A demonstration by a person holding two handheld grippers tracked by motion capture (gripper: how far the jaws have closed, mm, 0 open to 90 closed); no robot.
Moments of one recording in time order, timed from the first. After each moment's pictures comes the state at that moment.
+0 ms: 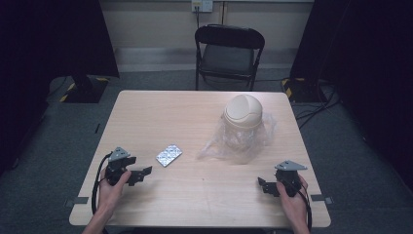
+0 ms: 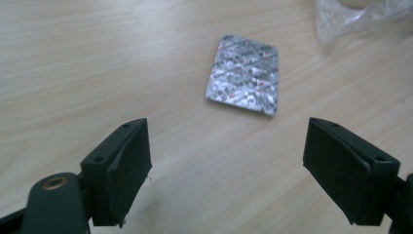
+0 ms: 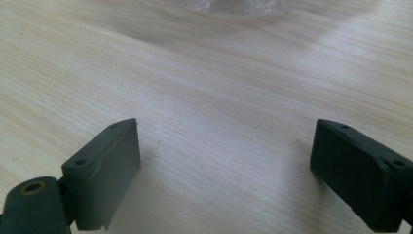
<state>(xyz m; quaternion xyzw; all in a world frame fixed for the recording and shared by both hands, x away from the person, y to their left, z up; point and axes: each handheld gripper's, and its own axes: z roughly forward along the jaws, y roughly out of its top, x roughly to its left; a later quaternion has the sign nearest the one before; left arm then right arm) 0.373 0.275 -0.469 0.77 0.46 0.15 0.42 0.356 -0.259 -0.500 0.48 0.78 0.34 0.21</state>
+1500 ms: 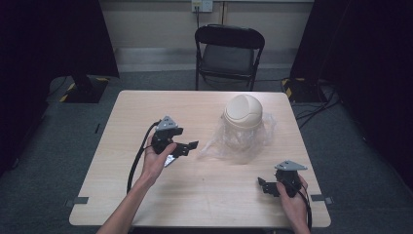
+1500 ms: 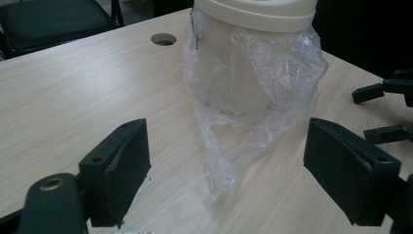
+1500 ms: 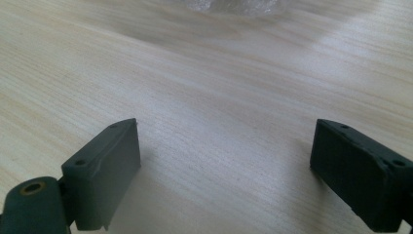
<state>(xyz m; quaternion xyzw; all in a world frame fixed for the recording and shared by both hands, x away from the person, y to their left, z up) 0.435 0.144 -0.400 0.80 0.33 0.14 0.48 0.356 -0.259 -0.500 0.48 0.78 0.34 0.21</state>
